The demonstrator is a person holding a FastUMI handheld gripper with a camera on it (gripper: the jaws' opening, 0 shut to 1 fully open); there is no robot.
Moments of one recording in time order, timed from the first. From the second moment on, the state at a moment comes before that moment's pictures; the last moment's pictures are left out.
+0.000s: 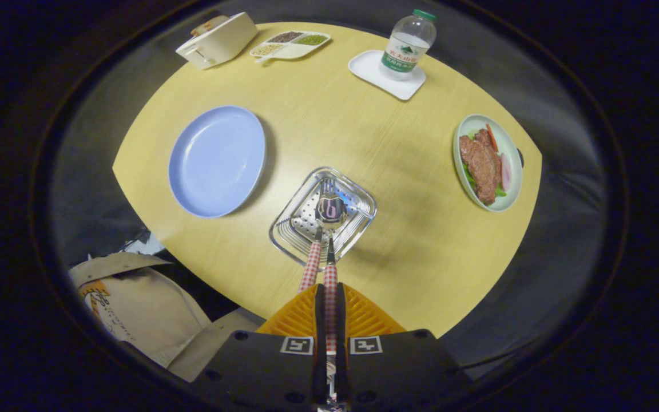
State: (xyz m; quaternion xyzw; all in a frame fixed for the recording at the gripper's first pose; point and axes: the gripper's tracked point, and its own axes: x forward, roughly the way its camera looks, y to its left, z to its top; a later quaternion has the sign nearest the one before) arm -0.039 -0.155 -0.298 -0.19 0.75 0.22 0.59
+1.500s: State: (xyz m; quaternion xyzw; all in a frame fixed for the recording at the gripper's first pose) arm -0.018 -0.082 -0.160 0.11 0.32 0.10 0.94
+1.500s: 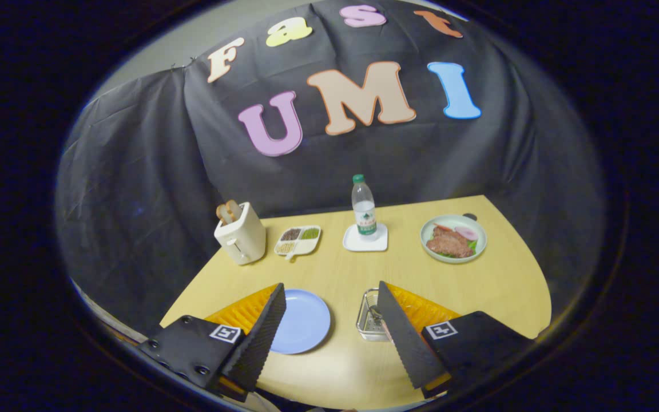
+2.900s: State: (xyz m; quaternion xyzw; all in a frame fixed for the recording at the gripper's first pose) arm 0.016 -0.077 -0.022 0.05 0.03 0.07 1.00
